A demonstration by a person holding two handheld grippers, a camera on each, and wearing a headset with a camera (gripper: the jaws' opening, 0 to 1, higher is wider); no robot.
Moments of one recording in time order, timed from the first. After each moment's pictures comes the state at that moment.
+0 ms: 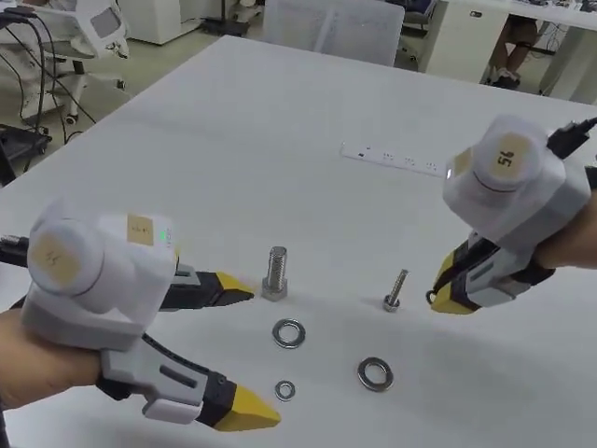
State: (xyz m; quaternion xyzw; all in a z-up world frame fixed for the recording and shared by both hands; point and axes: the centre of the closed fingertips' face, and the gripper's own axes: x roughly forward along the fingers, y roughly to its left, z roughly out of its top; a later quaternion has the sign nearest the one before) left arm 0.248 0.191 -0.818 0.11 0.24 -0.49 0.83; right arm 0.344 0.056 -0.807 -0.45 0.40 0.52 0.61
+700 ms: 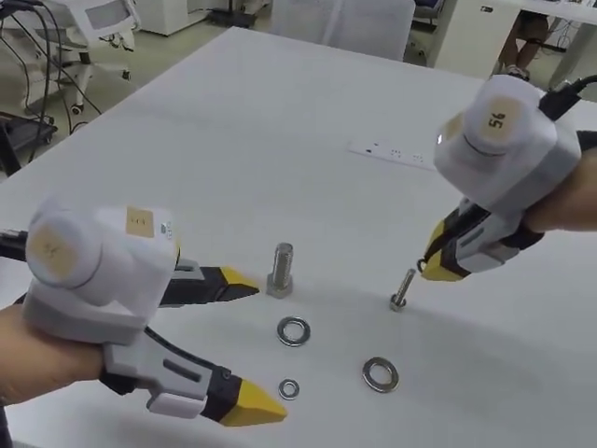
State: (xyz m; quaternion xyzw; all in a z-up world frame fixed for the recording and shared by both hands) left arm 0.251 0.191 -0.816 0.09 0.23 -0.49 0.84; right arm 0.366 0.080 -0.799 -0.47 0.38 0.52 0.60
